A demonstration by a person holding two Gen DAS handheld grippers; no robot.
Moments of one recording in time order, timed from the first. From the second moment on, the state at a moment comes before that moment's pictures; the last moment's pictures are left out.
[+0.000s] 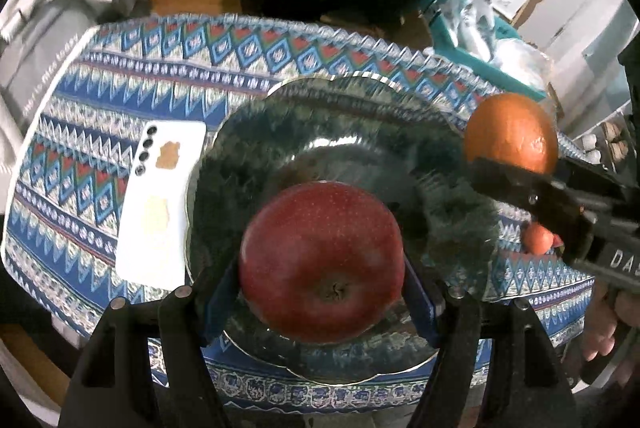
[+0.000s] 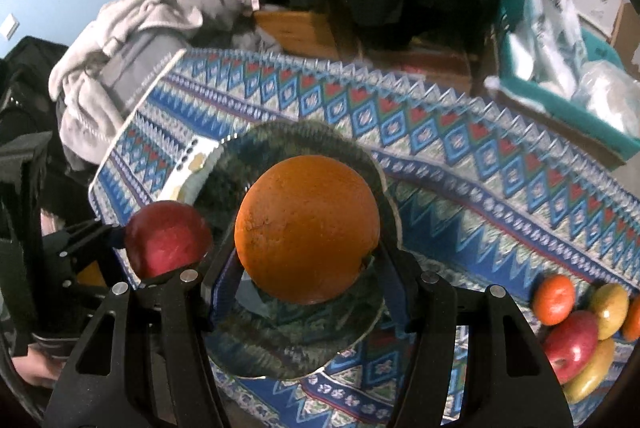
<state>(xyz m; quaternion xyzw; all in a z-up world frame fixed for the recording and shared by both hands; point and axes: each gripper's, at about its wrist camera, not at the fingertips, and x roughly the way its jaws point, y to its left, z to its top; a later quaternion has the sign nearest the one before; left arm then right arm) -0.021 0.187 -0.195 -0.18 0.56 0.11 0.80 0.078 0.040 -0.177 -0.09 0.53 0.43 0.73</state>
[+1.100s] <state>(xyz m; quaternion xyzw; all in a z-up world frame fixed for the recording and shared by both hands) -0.018 0.169 -0.243 -0.16 0.62 0.13 0.76 0.067 0.051 -0.226 -0.12 0.56 0.43 0.69</state>
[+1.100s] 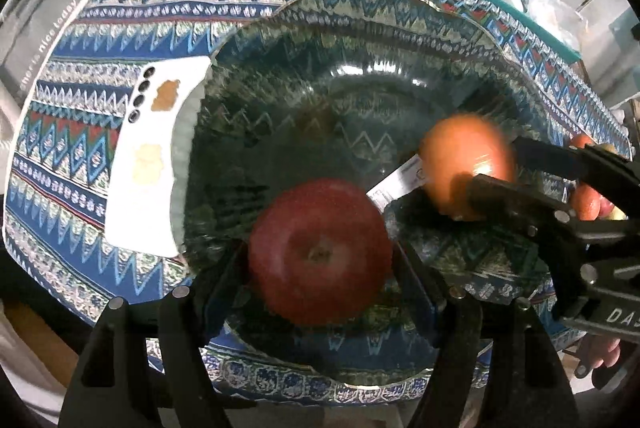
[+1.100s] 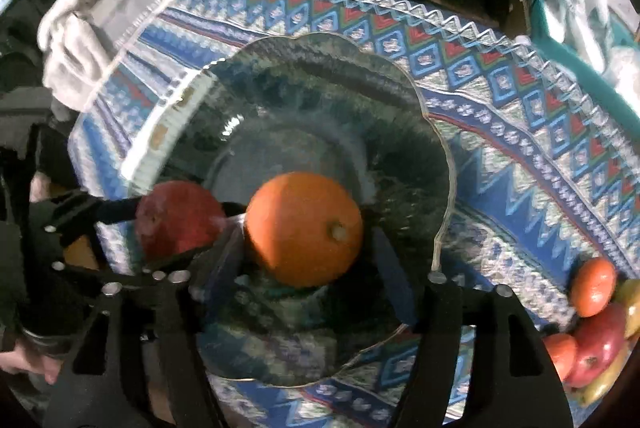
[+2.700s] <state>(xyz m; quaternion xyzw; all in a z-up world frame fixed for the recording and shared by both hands) -0.002 0.045 -0.114 -0.08 0.54 0.02 0.84 0.072 -0.161 -0.090 -0.06 0.48 0.28 0.83</state>
